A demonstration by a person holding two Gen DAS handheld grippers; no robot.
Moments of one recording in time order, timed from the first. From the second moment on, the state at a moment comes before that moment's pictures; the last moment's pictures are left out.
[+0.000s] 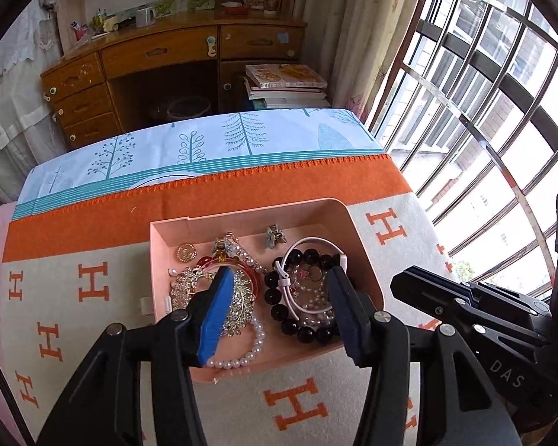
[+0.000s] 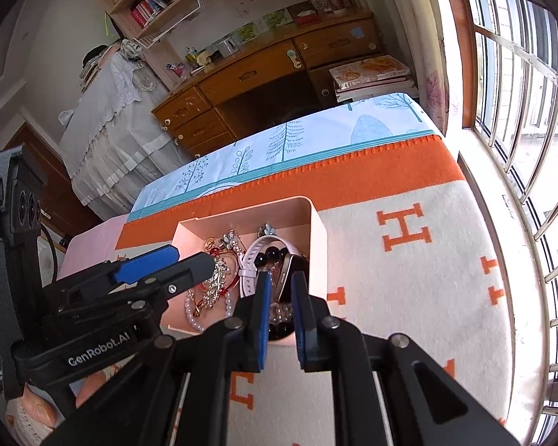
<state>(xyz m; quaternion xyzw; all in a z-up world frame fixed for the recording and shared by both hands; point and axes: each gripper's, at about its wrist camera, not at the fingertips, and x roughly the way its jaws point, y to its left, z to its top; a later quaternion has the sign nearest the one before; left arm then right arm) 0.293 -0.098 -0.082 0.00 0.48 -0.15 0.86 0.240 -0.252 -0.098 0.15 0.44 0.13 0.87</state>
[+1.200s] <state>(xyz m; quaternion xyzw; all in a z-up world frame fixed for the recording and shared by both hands) 0.062 0.059 -0.052 -0.04 0.40 0.00 0.91 0.060 -0.151 -0.068 0.06 0.39 0.19 0.90</state>
